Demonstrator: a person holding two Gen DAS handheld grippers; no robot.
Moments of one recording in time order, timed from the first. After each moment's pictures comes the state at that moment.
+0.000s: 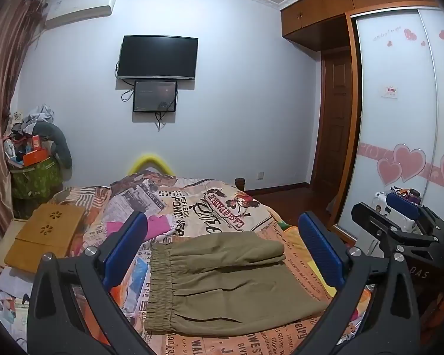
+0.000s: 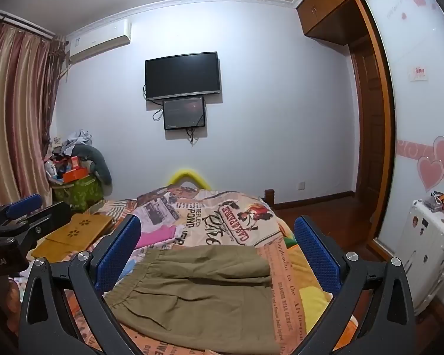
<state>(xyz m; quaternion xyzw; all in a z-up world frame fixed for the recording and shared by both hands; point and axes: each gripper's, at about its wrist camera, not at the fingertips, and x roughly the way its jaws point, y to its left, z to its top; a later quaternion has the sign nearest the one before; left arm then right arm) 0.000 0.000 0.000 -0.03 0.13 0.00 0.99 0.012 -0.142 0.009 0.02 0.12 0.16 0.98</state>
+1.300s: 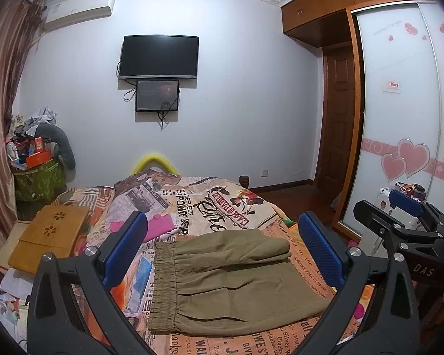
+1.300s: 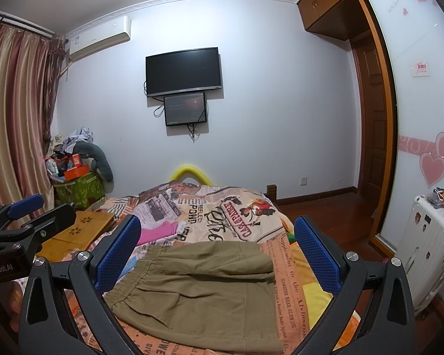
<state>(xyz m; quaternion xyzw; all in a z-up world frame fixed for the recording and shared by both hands) 0.004 0.001 -0.006 -0.02 0.13 0.02 0.99 0.012 -0.139 0.007 0.01 0.13 0.16 0.98</state>
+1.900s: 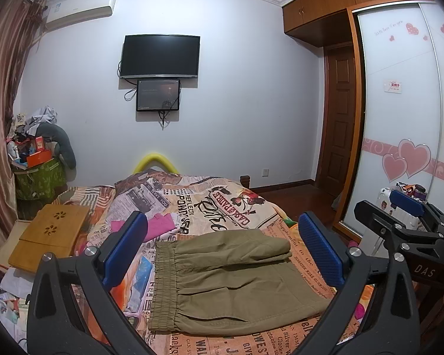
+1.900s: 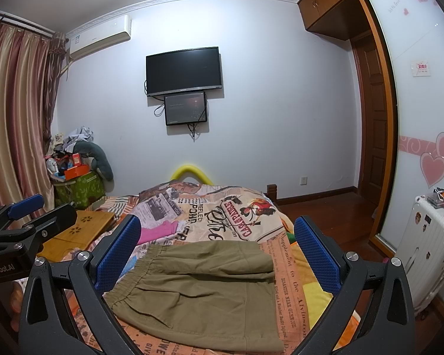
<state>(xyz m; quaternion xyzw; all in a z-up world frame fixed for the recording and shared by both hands) 0.003 -0.002 -0.007 -0.02 0.13 0.02 0.99 0.012 -0.139 0.007 0.02 0.13 0.16 0.98</state>
